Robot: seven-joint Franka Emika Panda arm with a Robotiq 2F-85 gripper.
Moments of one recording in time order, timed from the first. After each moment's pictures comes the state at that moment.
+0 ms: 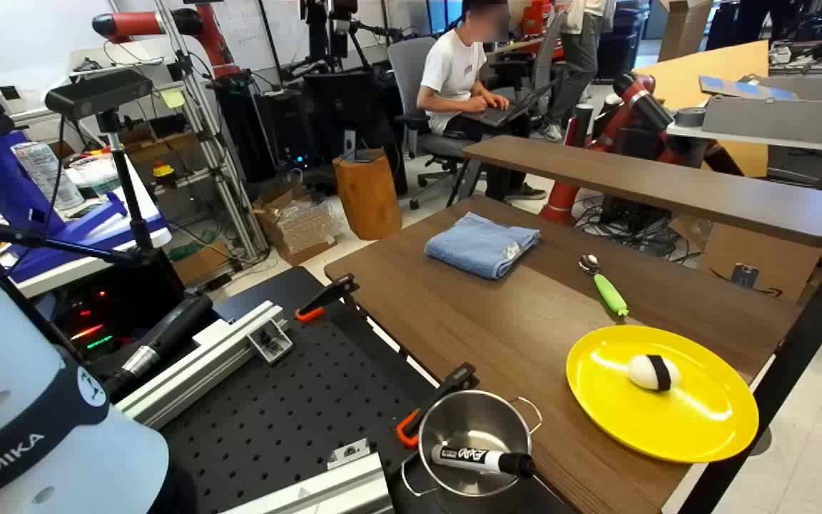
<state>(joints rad) 0.10 -0.16 0.23 -2.14 0.13 1.79 0.43</state>
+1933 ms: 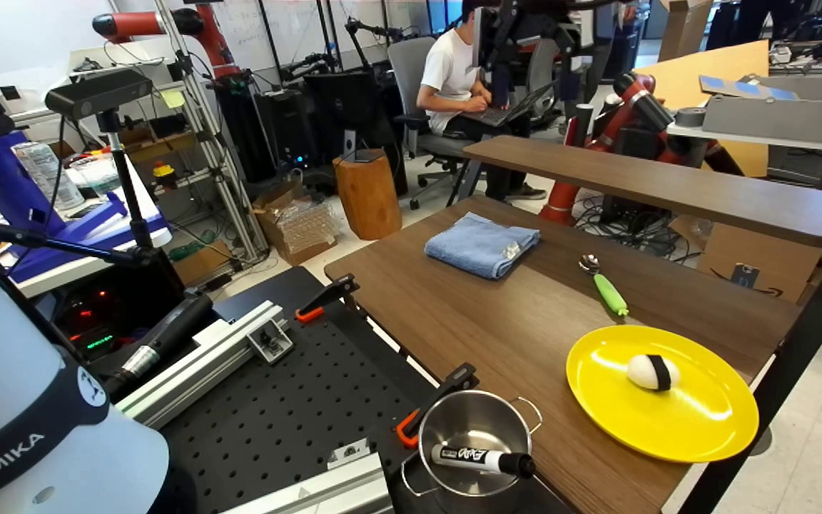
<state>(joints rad) -0.03 0.14 -0.02 -1.97 -0.17 1.93 0.02</state>
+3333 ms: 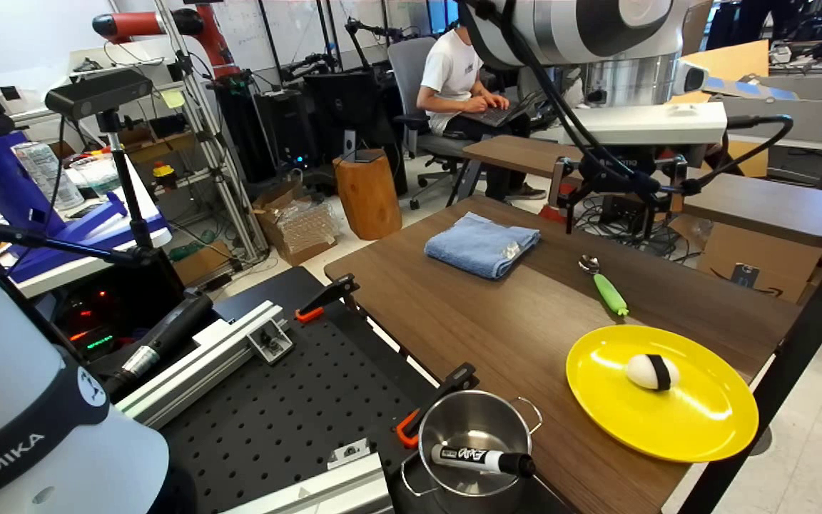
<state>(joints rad) -0.19 0.60 0.03 -1.81 -0.12 2.38 -0.62</state>
